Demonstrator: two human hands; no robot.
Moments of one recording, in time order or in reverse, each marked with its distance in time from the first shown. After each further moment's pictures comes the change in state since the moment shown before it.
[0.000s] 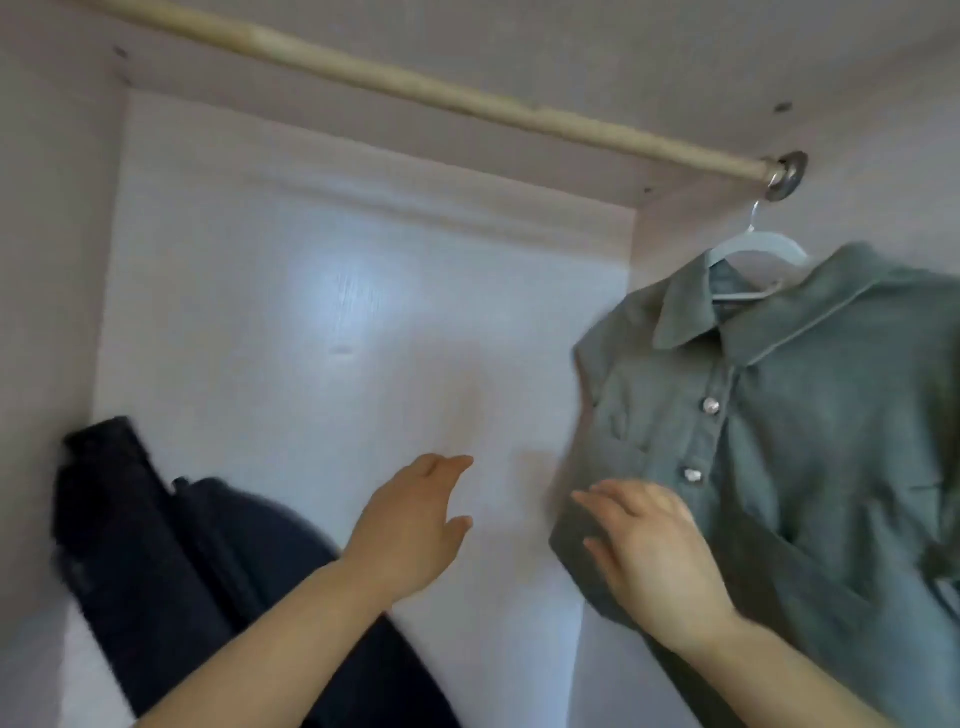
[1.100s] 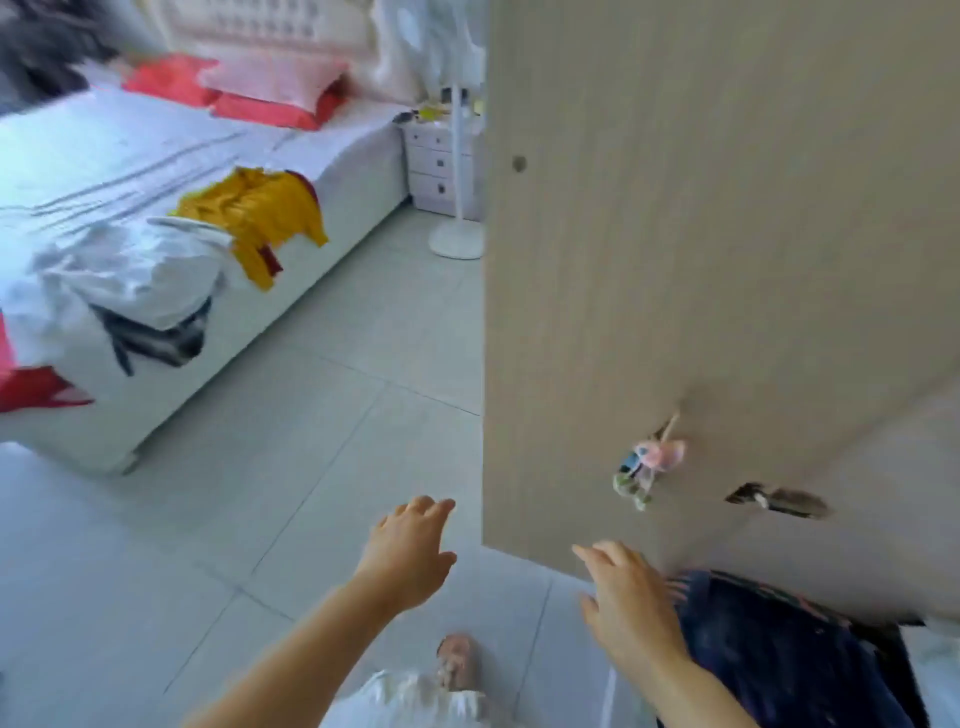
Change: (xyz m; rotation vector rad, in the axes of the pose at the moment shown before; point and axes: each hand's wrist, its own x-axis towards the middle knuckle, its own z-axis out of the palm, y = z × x) left_hand -0.685 0.228 -0.020 0.482 0.133 -2.328; right_hand -0.403 -0.452 -0.033 0.936 -0.709 -1.819
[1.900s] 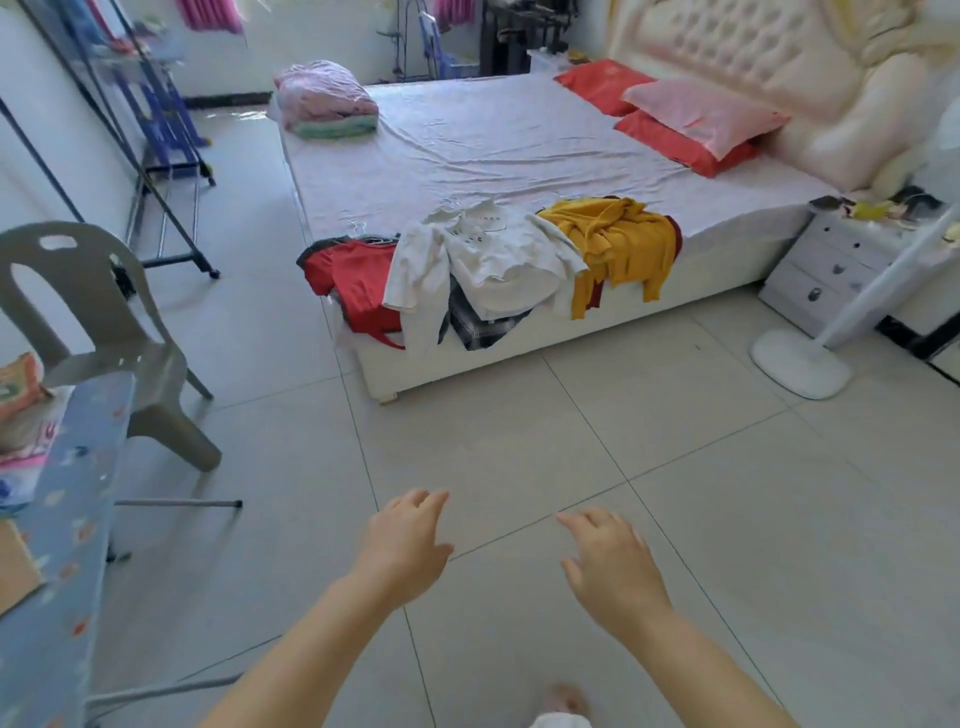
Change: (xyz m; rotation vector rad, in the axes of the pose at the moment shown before) left_hand 0.016 -0.398 -0.105 -0.338 0.250 -0.706; right_hand 0.324 -0.423 0.008 -0.171 -0.093 -0.756
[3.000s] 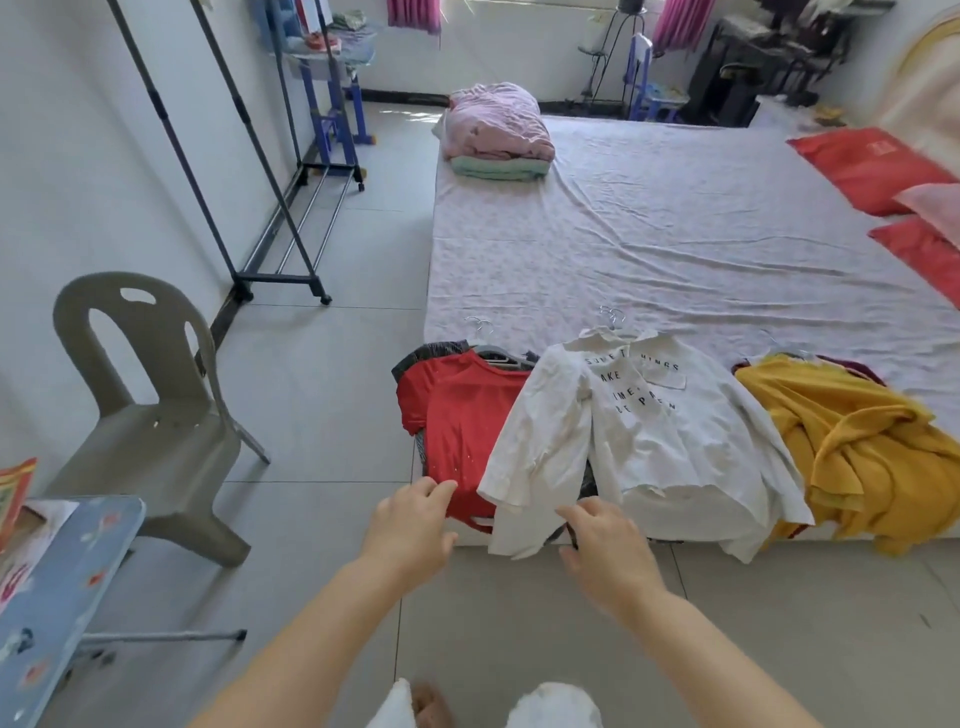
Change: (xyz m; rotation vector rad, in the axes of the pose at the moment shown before) left_hand 0.479 -0.216 -0.223 -0.067 0.155 -0.288; right_hand 0.645 -0.130 -0.076 -0.074 -0.179 -0.357
